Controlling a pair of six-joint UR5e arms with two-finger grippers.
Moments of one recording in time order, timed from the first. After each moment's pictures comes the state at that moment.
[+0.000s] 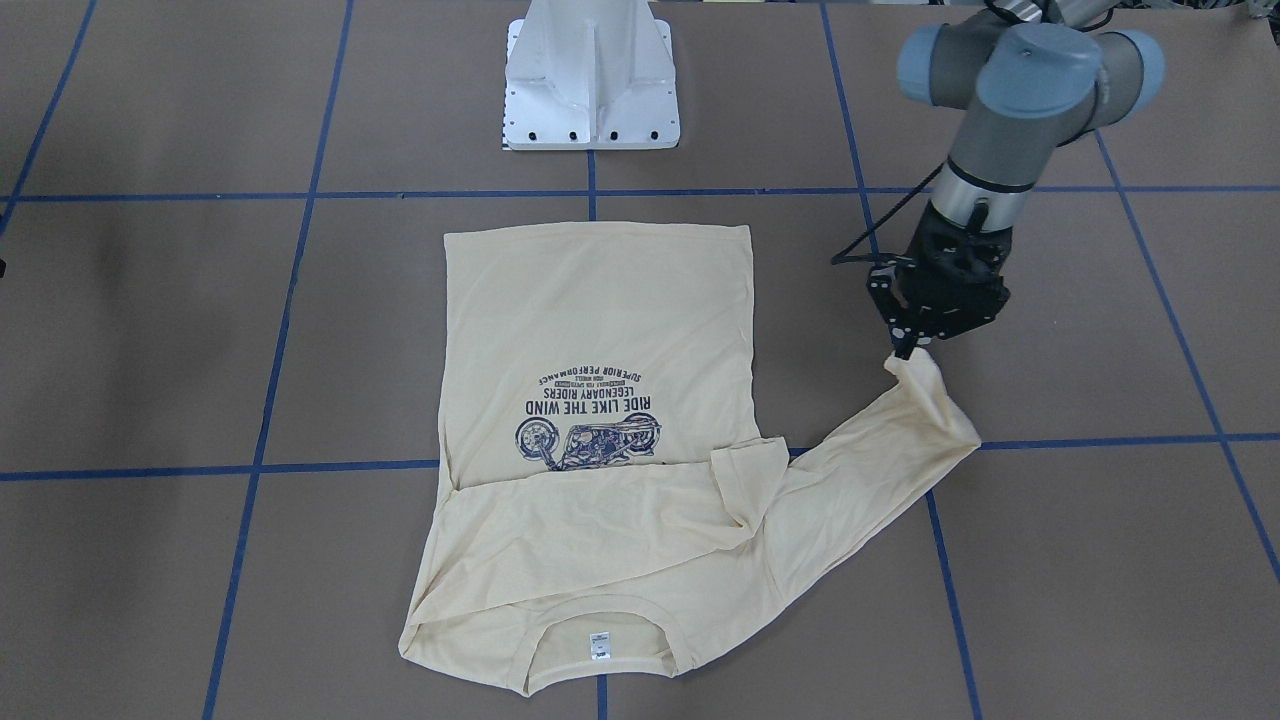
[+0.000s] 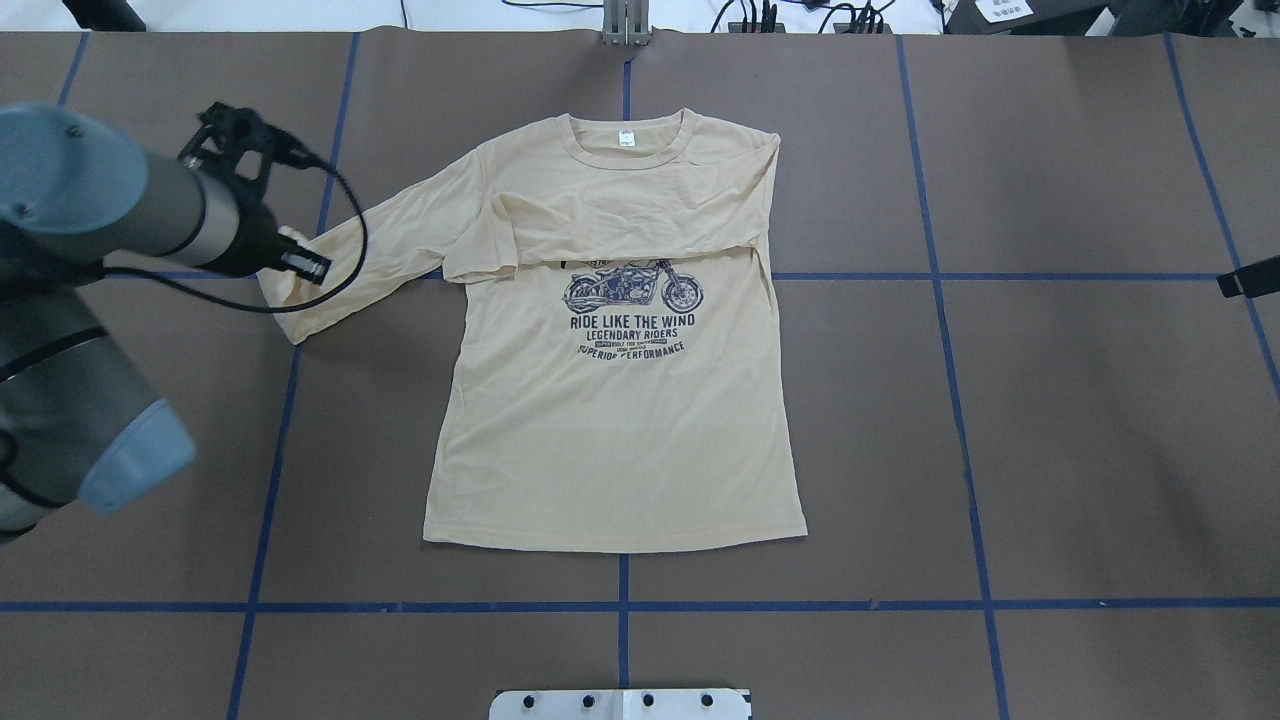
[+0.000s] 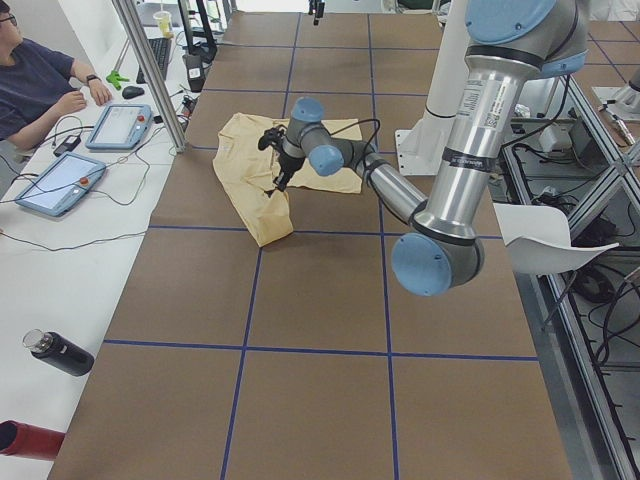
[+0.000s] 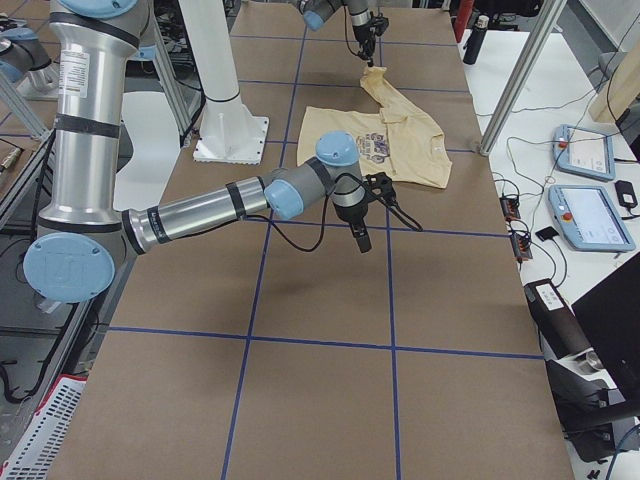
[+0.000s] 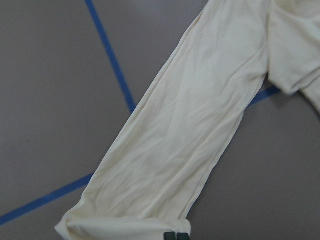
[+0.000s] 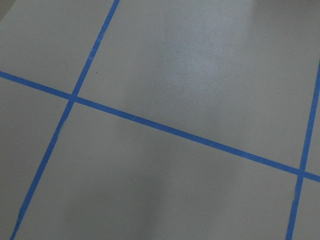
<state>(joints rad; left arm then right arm) -0.80 -1.97 -1.86 -1.72 -1.85 -0.60 1.24 -1.70 2.02 -1.30 2.19 0.31</state>
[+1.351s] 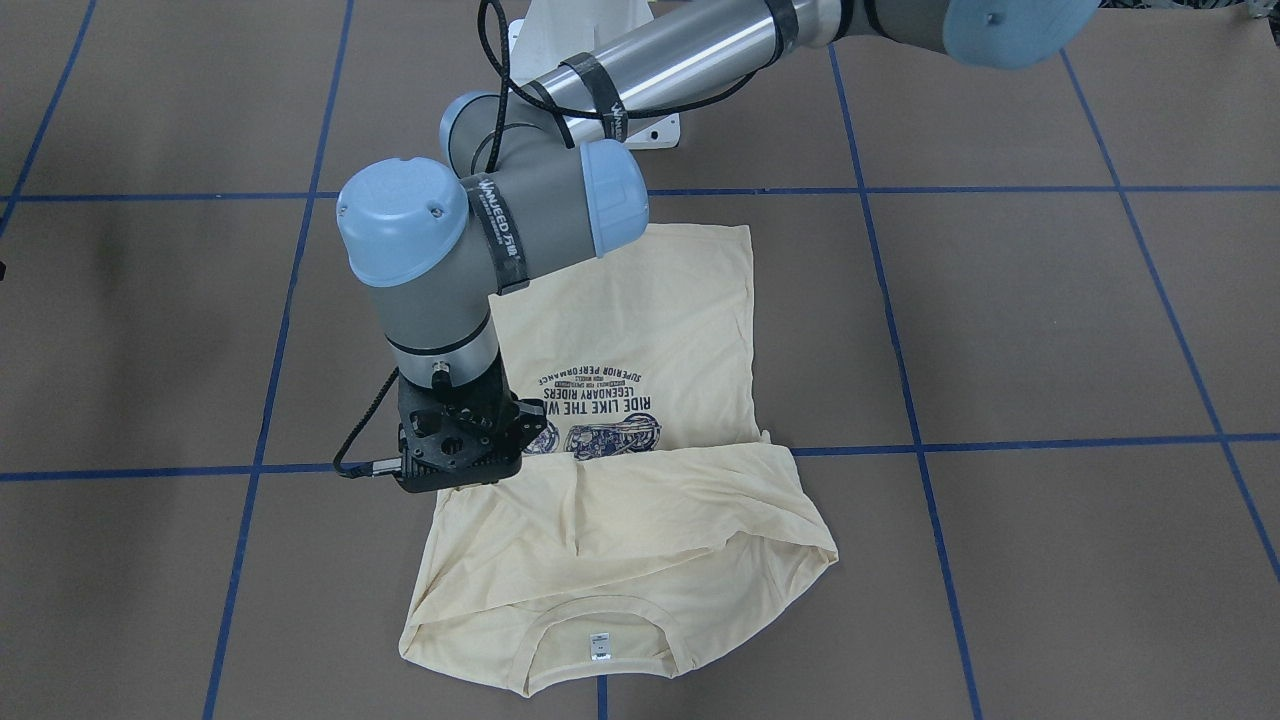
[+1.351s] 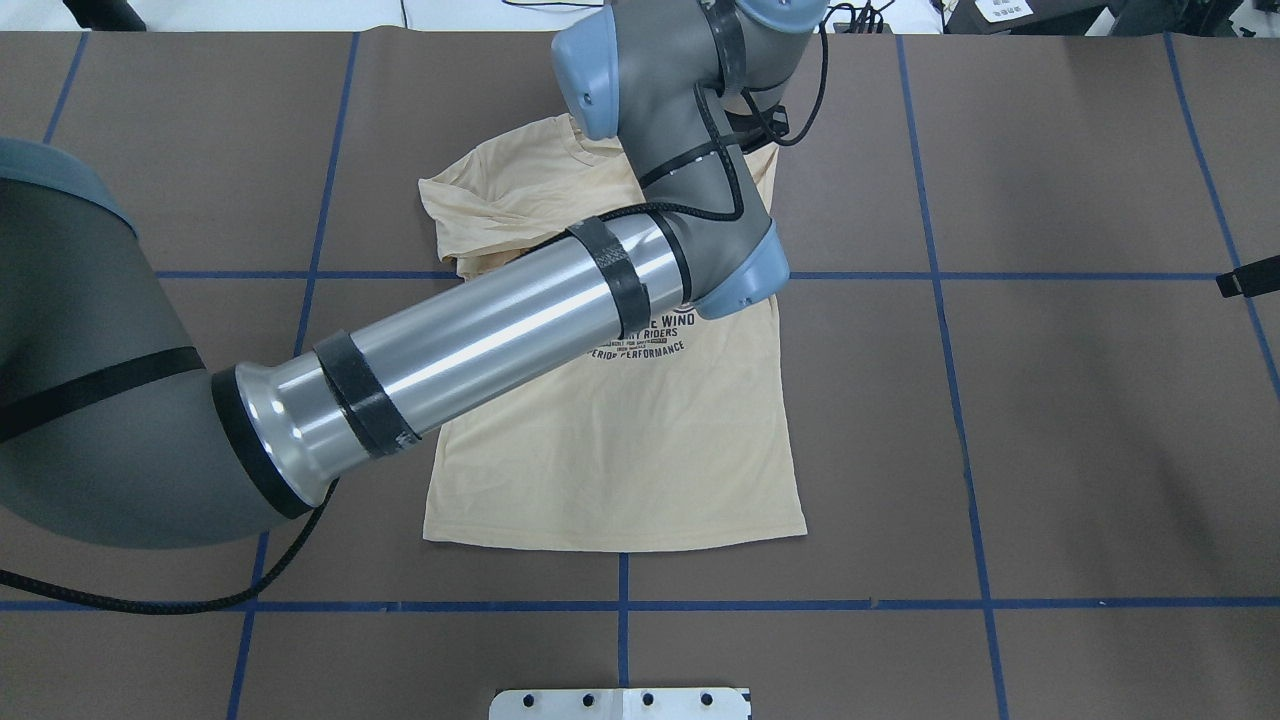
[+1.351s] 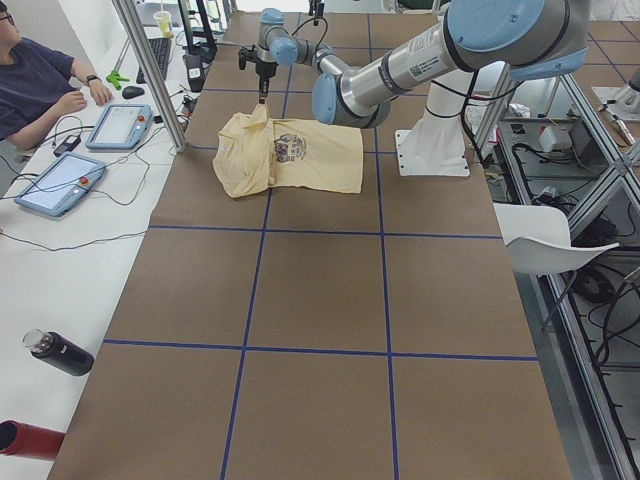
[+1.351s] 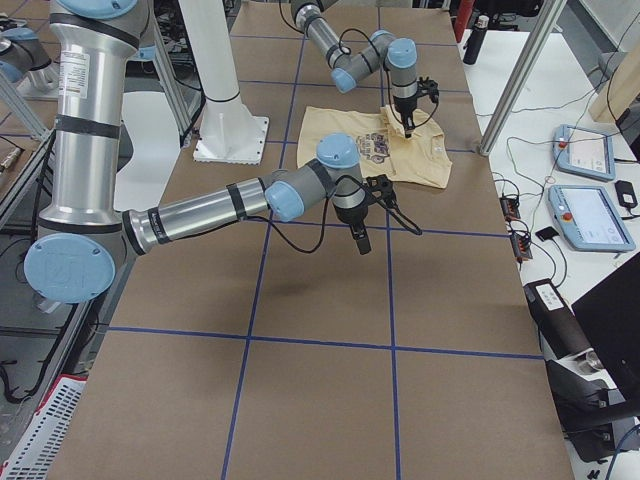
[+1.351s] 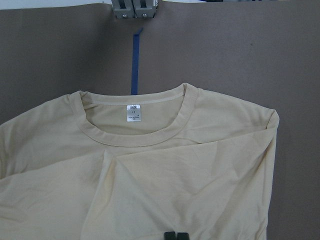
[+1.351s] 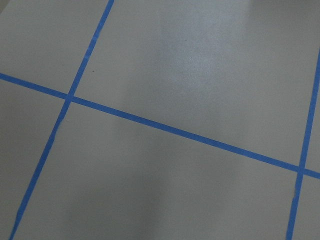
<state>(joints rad) -0.64 -2.99 -0.74 -1.80 -1.75 -1.30 1.24 -1.70 2.01 -1.30 2.19 0.32</state>
